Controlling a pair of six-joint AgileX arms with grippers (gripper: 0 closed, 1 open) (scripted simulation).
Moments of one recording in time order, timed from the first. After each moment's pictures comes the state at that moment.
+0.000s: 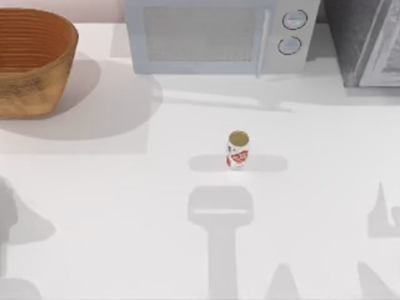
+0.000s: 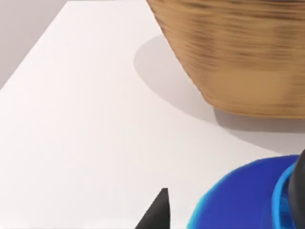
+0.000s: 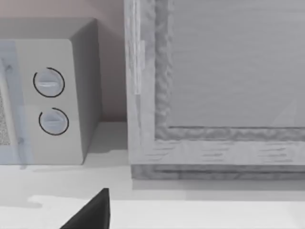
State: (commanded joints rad) left arm 0.51 1.92 0.28 1.36 0.45 0.17; right arm 0.00 0.00 0.00 0.00 0.00 0.00
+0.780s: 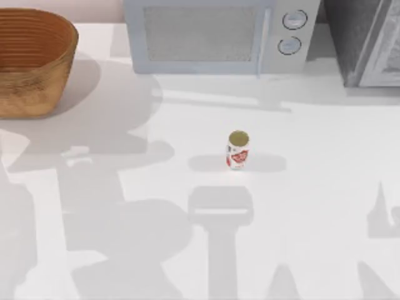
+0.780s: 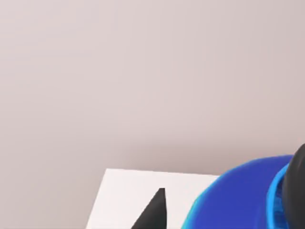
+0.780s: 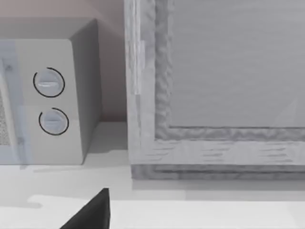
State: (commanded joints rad) left arm 0.35 1.60 1.05 0.33 0.23 0.11; right arm 0.00 0.00 0.00 0.00 0.00 0.00
